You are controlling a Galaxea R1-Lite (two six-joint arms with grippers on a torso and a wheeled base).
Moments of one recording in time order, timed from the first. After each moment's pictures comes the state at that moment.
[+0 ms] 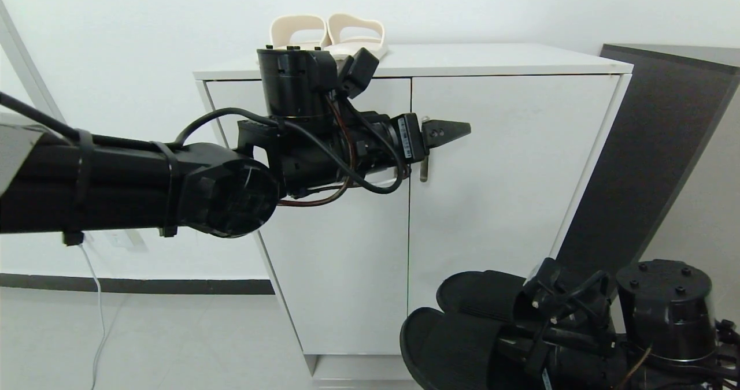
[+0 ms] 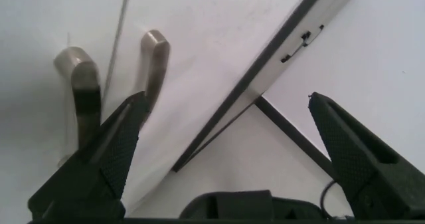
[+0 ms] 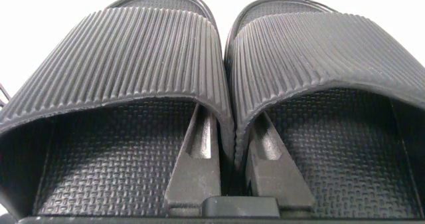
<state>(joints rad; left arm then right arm) -0.61 1.88 -1.41 -0.46 -0.34 -0.39 0.74 1.59 -0.38 -0.78 0.10 -0.06</state>
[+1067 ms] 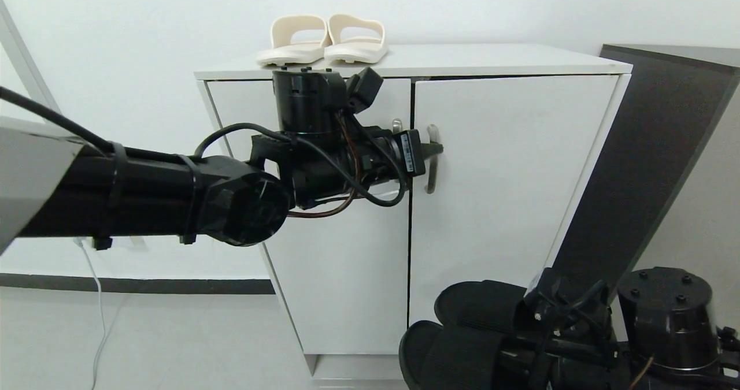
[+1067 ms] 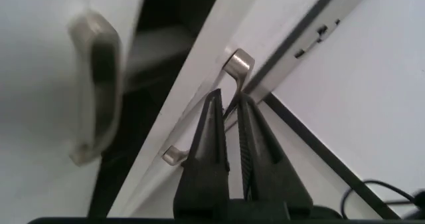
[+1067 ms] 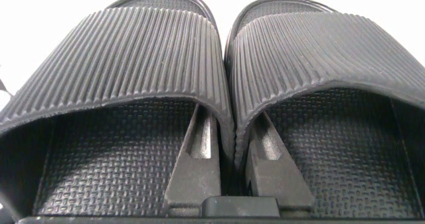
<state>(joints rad) -0.62 1.90 -1.37 -0.48 -0.32 -0.38 0.75 1.58 -0.36 -0.78 0.14 -0.06</state>
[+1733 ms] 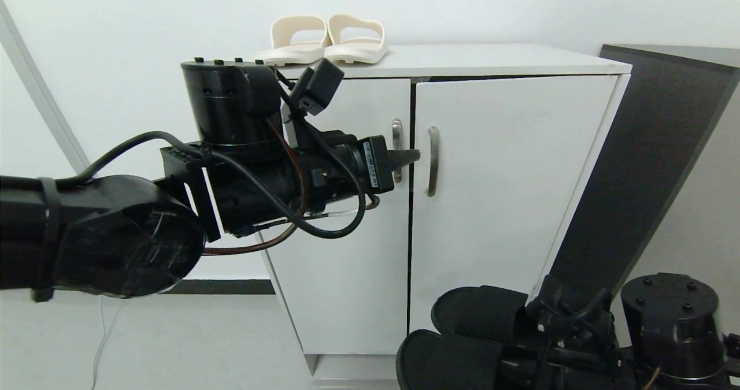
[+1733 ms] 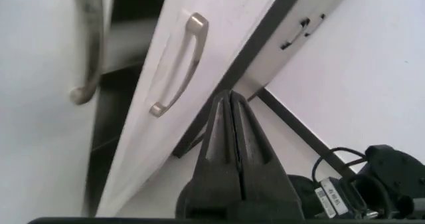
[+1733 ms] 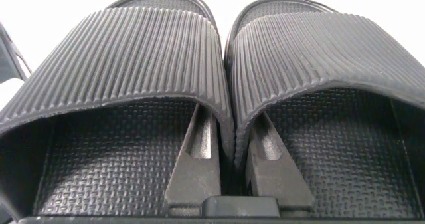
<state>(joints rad) -0.60 1.69 -1.12 -0.54 -0.32 -0.38 0.77 1.57 -0.34 -0.78 0.15 -0.06</state>
